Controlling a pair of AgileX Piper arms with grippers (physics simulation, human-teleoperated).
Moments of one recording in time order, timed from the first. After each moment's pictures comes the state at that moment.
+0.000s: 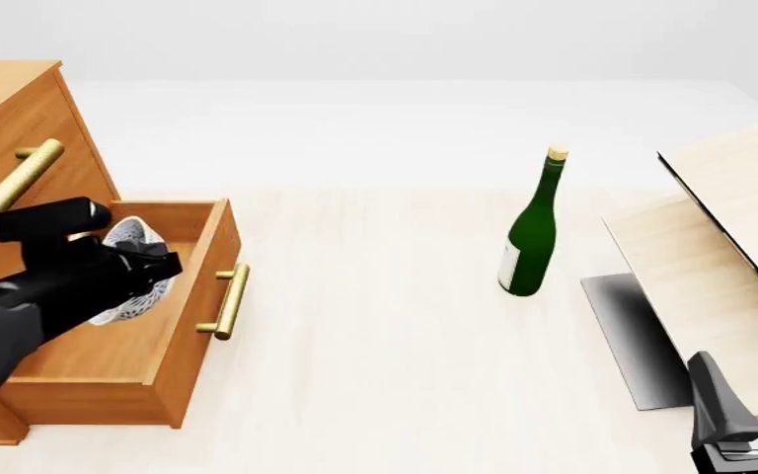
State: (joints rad) left arm -0.16 1.11 -0.60 0.06 -0.26; right arm -0.01 0.01 0.00 0.00 0.01
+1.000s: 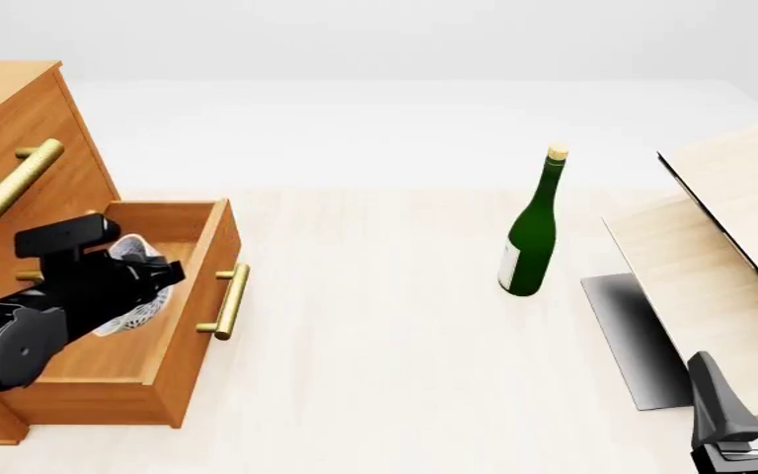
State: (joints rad) left arm -0.09 1.26 -0.56 -0.09 -0.27; right arm -0.01 0.01 0.00 0.00 0.01
